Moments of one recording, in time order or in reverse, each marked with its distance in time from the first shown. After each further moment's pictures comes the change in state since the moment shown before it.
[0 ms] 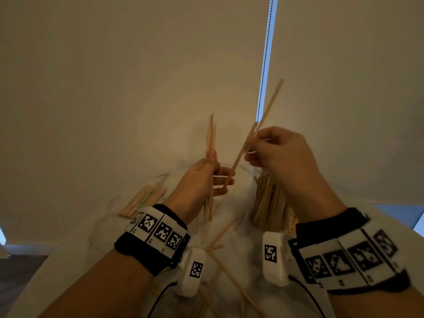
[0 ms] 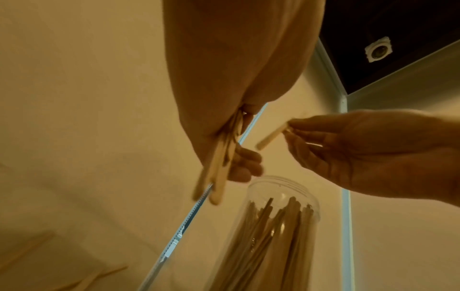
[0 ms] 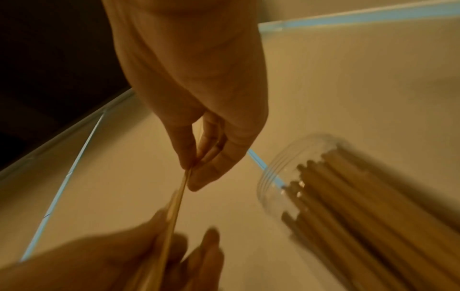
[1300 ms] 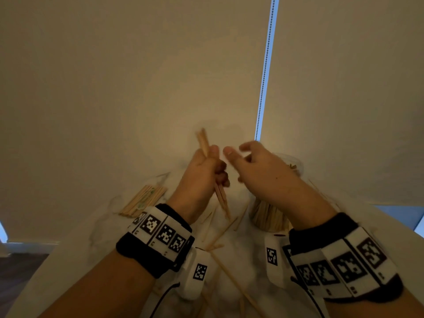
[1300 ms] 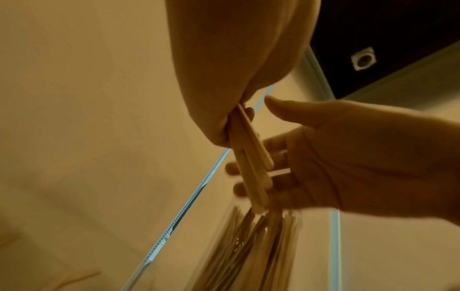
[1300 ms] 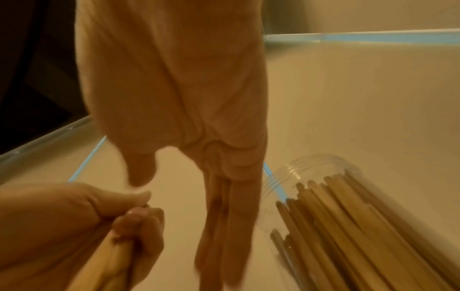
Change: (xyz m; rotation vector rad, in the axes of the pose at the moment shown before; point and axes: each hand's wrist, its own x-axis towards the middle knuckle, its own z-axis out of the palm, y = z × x) left_hand -0.004 0.009 0.010 -0.150 0.030 0.150; right_hand -0.015 0.001 0.012 -0.602 -0.314 0.008
